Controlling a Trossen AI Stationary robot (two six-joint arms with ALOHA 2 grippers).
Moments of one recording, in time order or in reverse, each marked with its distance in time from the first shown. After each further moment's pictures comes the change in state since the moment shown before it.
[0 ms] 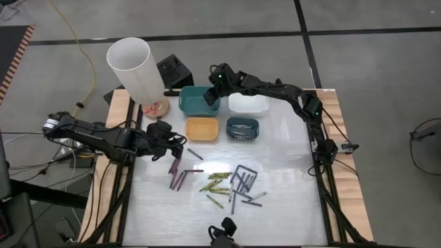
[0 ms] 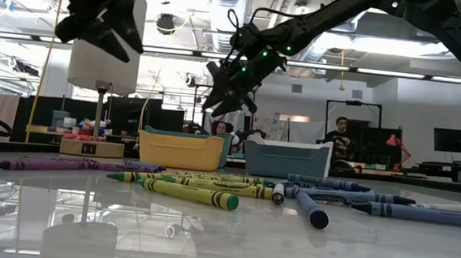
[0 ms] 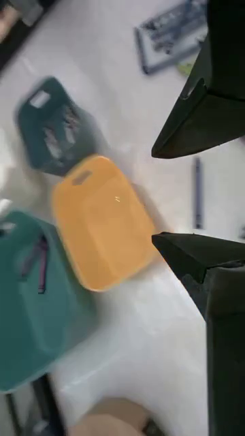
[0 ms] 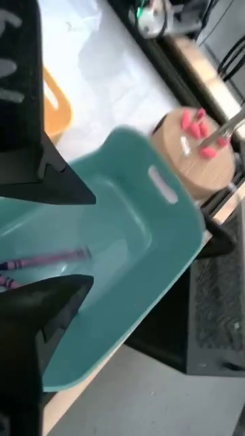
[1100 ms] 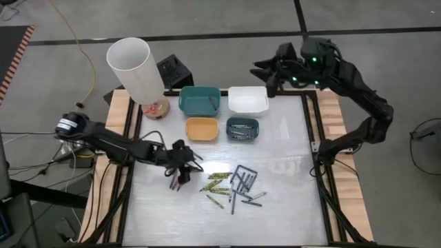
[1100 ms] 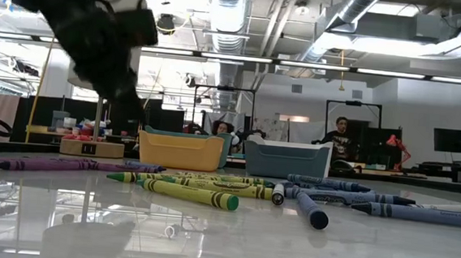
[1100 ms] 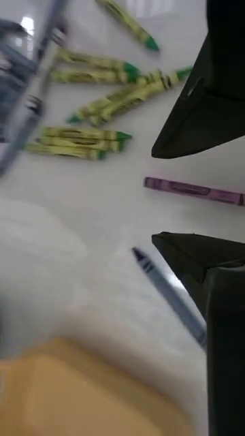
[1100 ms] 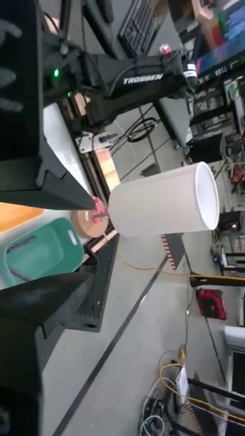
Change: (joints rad) left arm -0.005 0.315 -0.218 0.606 0.428 0.563; right arm 0.145 -0.774 0.095 -0.467 0.185 -0.134
